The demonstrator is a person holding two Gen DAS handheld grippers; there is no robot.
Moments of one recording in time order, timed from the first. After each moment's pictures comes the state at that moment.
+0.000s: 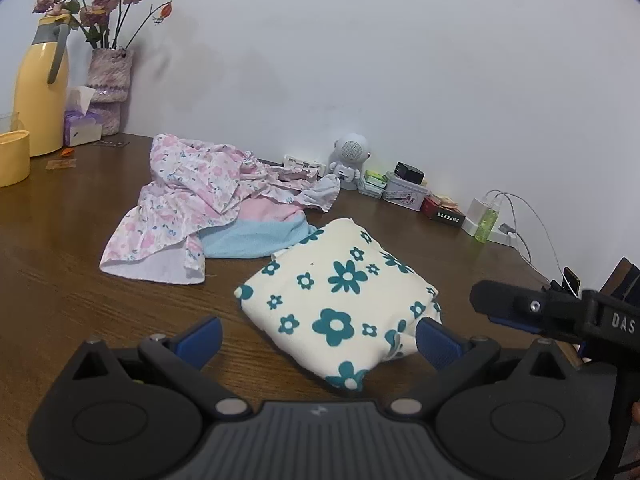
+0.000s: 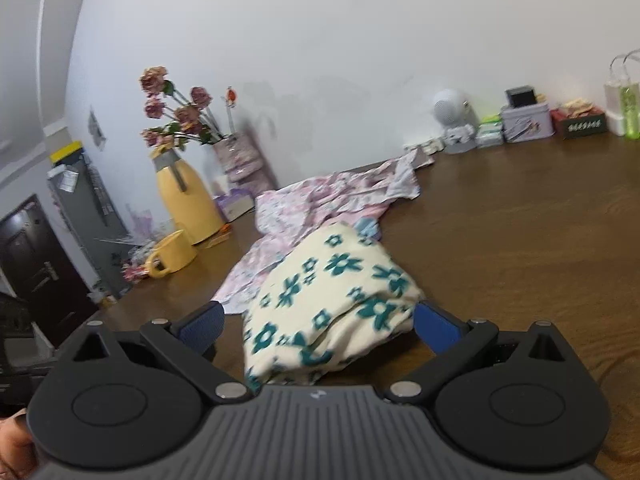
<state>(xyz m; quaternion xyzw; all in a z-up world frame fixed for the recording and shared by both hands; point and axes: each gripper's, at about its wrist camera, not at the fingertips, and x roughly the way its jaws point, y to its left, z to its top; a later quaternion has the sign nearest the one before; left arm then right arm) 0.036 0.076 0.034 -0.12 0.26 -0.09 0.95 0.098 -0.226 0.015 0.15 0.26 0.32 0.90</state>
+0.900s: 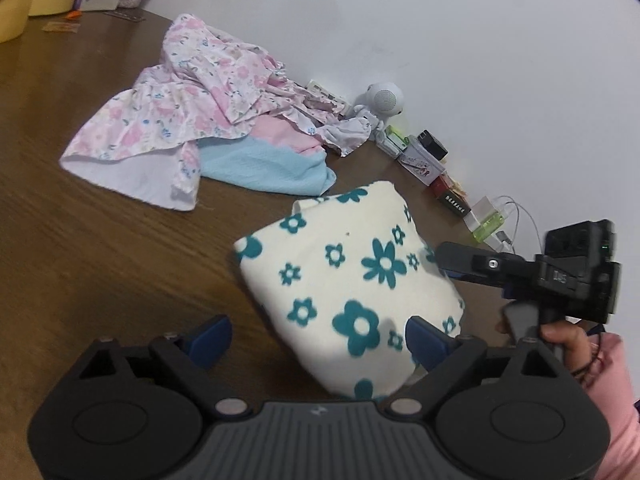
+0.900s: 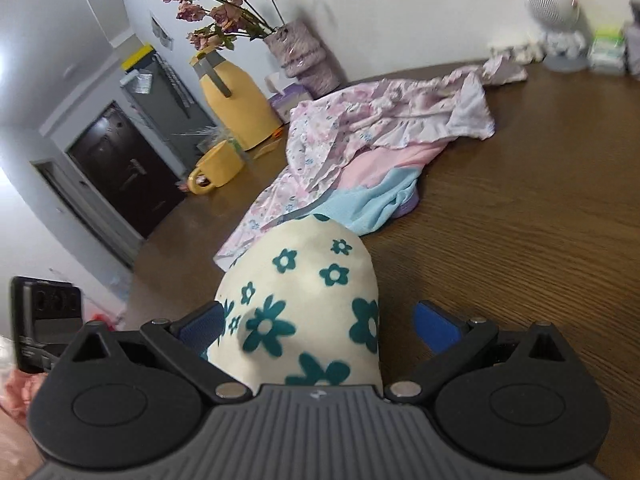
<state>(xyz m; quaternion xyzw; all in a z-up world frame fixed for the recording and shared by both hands) 0.110 0.105 0.000 -0.26 0.37 -0.12 0.88 0.281 -0.204 -0.014 0.11 0.41 0.50 0.75</state>
